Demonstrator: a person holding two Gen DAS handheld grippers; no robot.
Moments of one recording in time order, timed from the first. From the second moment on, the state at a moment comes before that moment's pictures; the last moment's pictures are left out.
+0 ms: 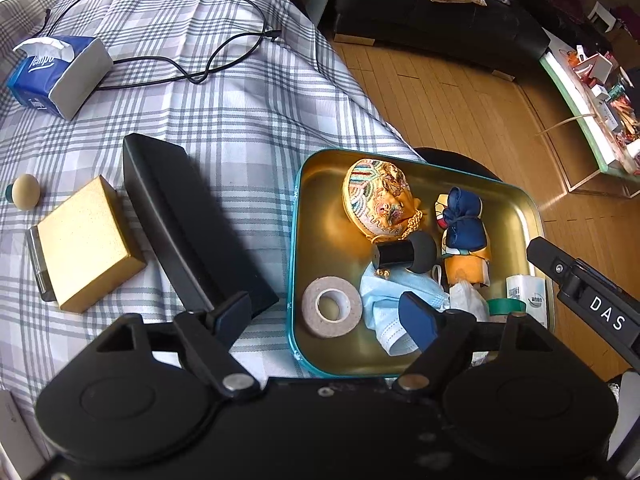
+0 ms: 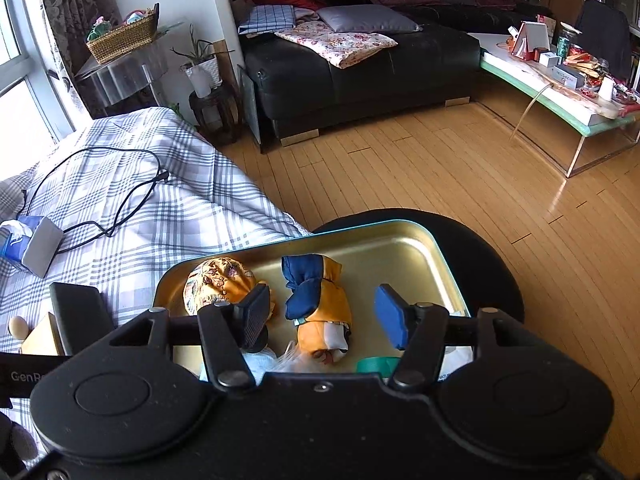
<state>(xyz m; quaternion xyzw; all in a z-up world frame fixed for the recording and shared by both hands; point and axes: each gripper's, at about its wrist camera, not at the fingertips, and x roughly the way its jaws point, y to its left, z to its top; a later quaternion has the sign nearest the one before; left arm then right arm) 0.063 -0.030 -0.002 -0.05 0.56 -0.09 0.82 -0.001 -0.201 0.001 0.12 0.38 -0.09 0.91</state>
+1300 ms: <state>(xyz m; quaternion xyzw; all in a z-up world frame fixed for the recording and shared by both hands) -0.002 0.120 0.035 -0.07 0.50 0.06 0.86 -0.035 -0.100 0.019 0.05 0.41 -0.03 0.91</state>
